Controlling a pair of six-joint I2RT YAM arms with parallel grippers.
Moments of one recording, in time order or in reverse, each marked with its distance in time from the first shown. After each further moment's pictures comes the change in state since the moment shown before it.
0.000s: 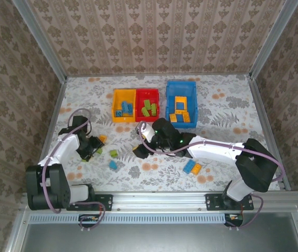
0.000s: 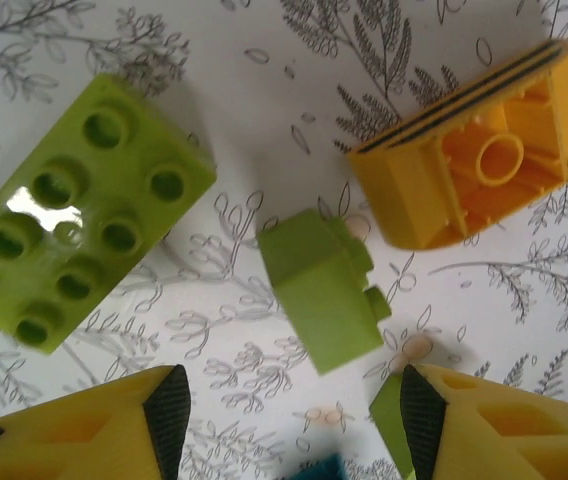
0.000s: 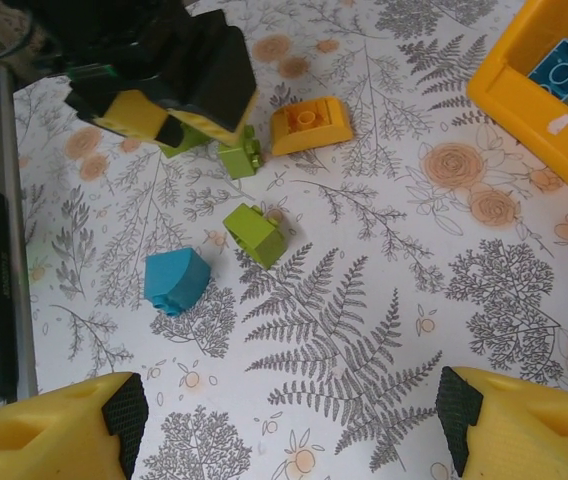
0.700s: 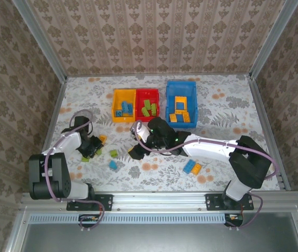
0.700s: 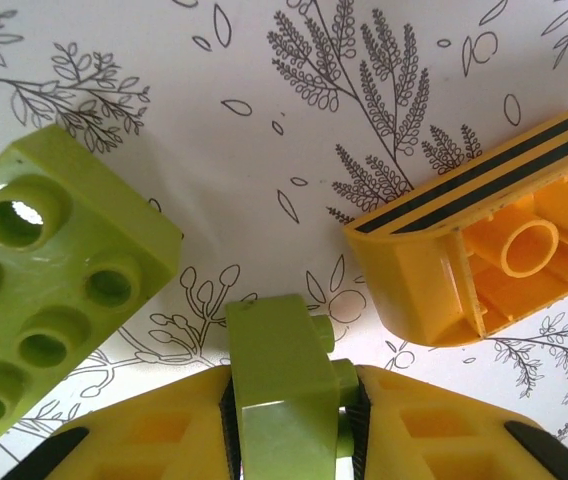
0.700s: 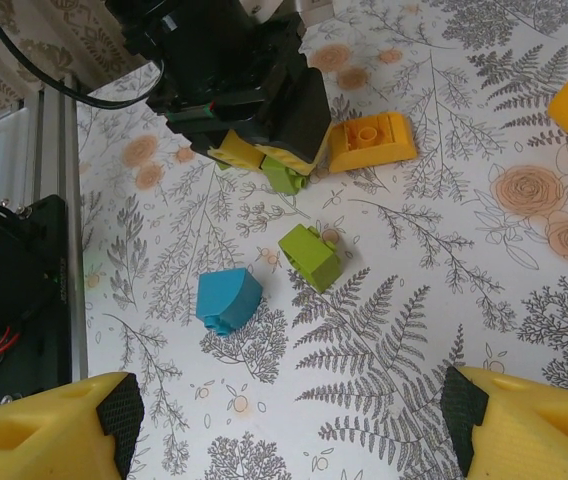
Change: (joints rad) left arm 0.010 0.090 -0.033 0.126 0.018 -0.043; right arm 0.010 0.069 0.059 0.019 -0.091 0.012
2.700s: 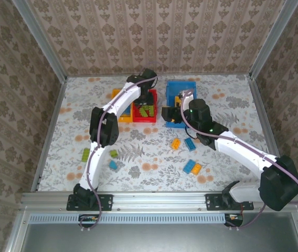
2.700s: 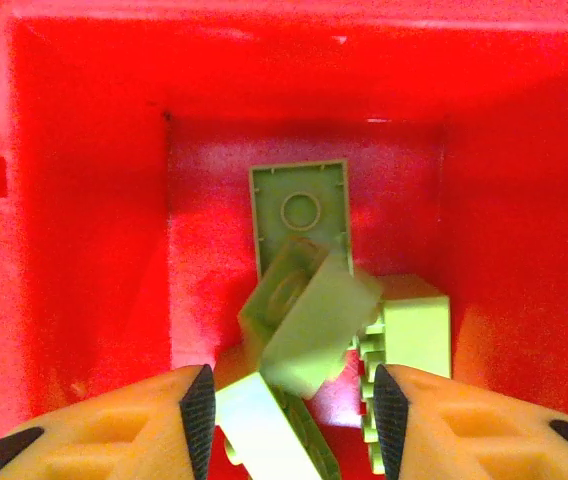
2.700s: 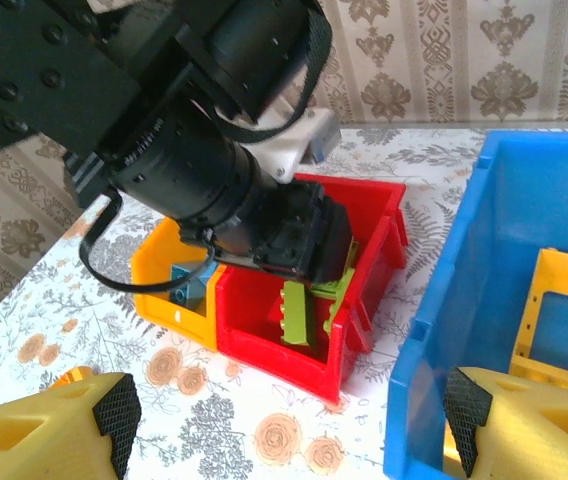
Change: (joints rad) left arm -0.559 1.051 1.600 -0.410 -0.301 0.279; right arm -0.367 -0.336 -0.137 0.048 0.349 0.289
